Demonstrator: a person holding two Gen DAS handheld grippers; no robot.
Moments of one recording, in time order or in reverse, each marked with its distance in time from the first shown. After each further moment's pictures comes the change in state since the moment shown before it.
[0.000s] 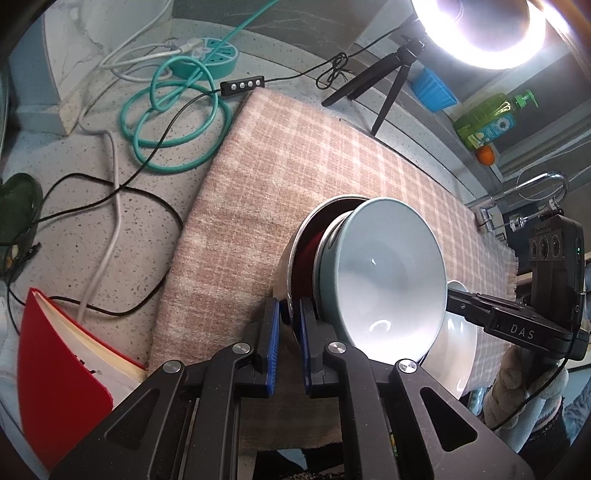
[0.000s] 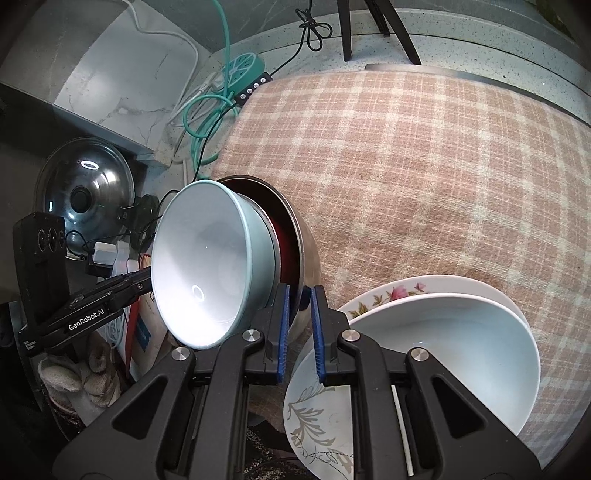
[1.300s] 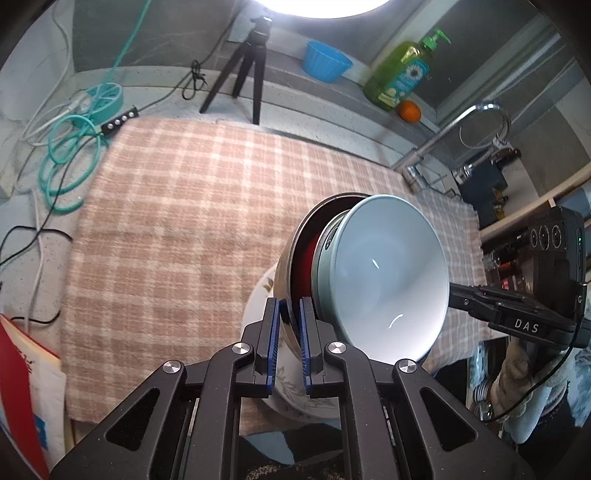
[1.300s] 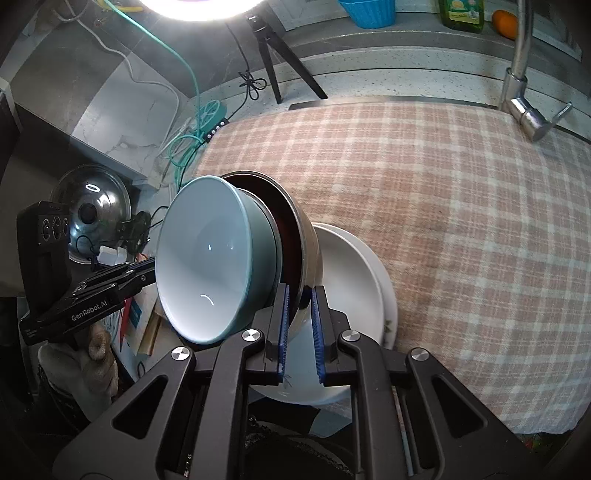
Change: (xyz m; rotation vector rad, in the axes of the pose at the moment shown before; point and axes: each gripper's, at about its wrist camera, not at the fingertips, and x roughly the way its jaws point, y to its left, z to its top) left arm -0.001 -0.135 -0.031 0.211 -0.004 -0.078; right arm -0.131 -0.075 -0.074 0.066 -0.121 -0.063
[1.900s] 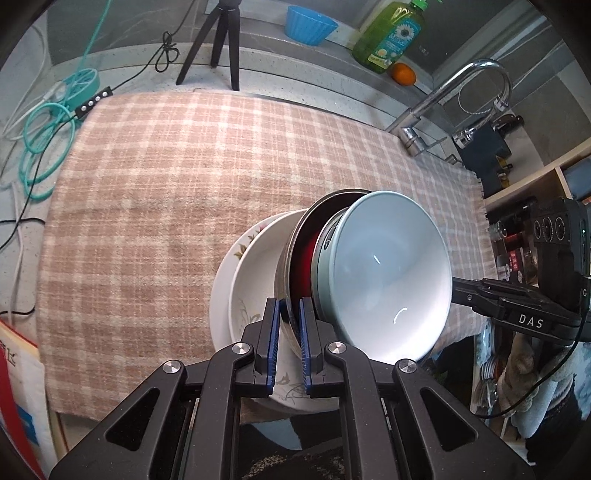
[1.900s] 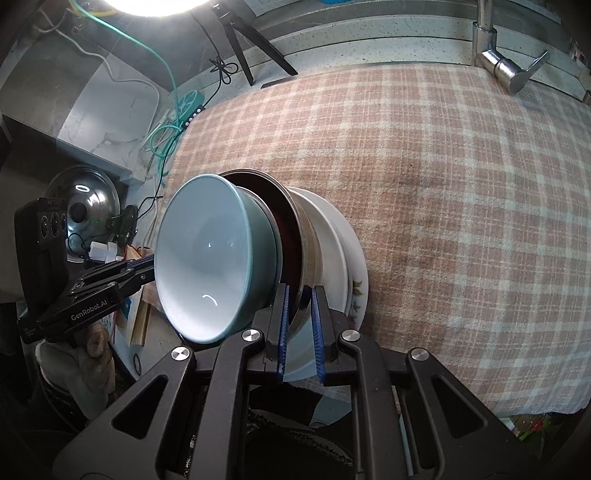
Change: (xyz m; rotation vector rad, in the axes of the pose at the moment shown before) left arm 0.029 -0.023 -0.014 0.043 0.092 0.016; right arm 0.006 -0.033 -0.027 0.065 0.042 -0.003
